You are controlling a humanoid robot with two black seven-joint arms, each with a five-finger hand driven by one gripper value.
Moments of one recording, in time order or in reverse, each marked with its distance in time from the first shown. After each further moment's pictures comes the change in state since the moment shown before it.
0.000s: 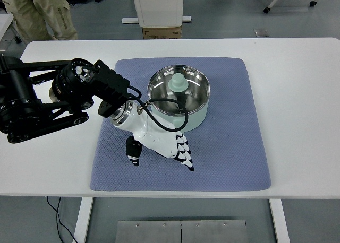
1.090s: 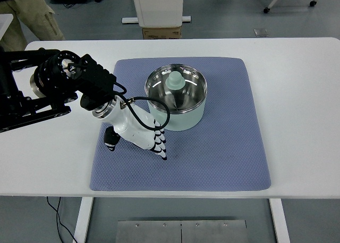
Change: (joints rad) left arm -0.109 0.083 0.112 -0.046 0.133 0.000 0.000; right arm 0.000 0.000 0.000 0.000 0.000 0.000 0.000
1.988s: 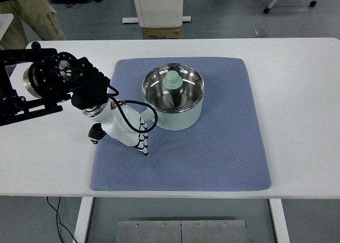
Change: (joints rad) left arm -0.061 0.016 0.092 -0.002 0.118 0.000 0.000; right arm 0.000 0.000 0.000 0.000 0.000 0.000 0.000
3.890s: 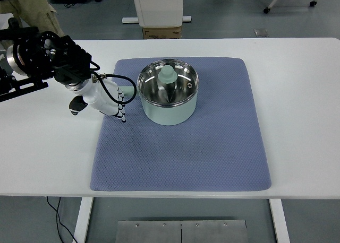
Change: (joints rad) left arm -0.053 -0.005 0.084 0.219 0.076 0.081 0.000; right arm 0.000 0.000 0.000 0.000 0.000 0.000 0.000
